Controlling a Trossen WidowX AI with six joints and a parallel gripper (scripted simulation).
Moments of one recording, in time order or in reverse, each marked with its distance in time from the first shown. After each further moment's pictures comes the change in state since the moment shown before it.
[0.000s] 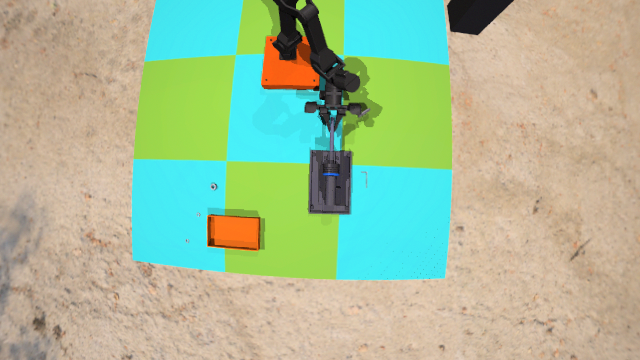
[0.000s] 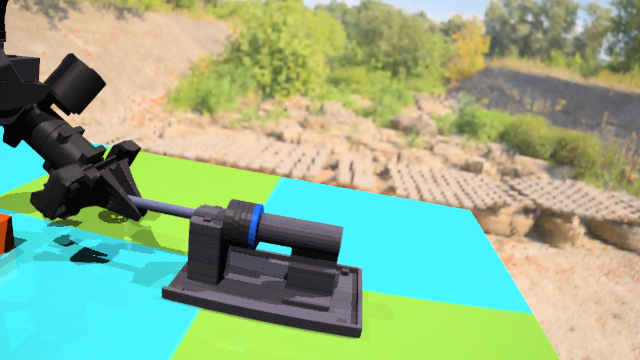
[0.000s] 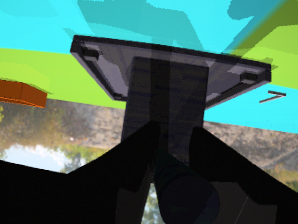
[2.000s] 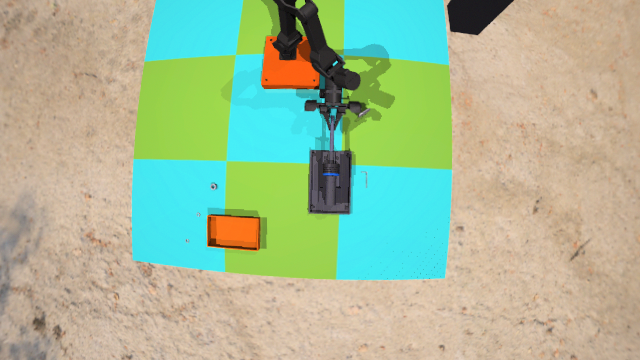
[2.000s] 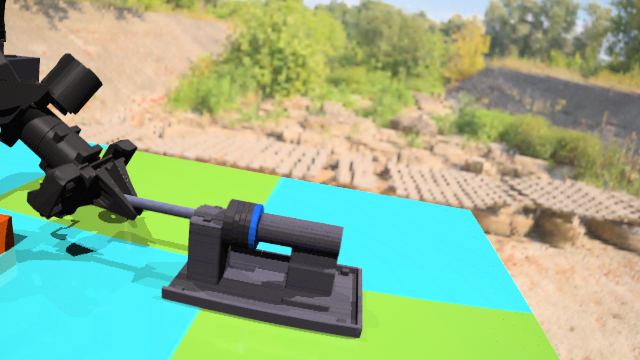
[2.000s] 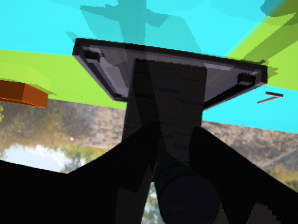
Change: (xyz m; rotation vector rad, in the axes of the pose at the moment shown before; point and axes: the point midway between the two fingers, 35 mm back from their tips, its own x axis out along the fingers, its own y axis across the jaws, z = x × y) arm -0.005 0.000 0.003 0.000 -0.001 0.000
